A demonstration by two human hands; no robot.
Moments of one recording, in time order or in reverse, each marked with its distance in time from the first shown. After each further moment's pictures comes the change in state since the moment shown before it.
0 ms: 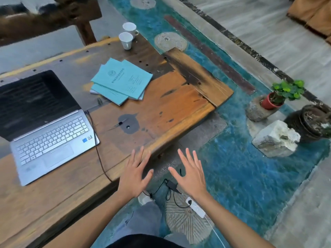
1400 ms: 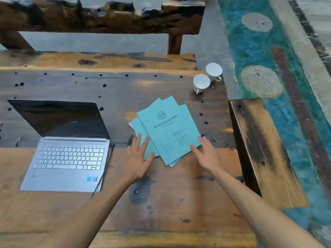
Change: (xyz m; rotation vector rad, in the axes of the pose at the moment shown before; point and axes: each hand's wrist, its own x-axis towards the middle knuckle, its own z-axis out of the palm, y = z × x) left_hand 0.312 -0.093 -0.153 -0.270 0.340 -0.695; right_hand 0.538 -0.135 -0.056 0.005 -0.438 -0.290
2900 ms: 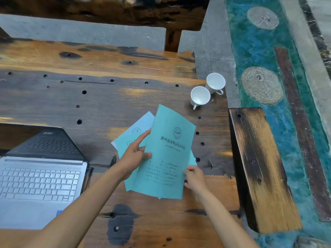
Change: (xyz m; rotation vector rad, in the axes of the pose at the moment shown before) left_hand 0.132 0.047 -0.030 -0.926 -0.331 -0.323; right_hand 0.052 -0.022 0.011 0.579 -0.088 0.562
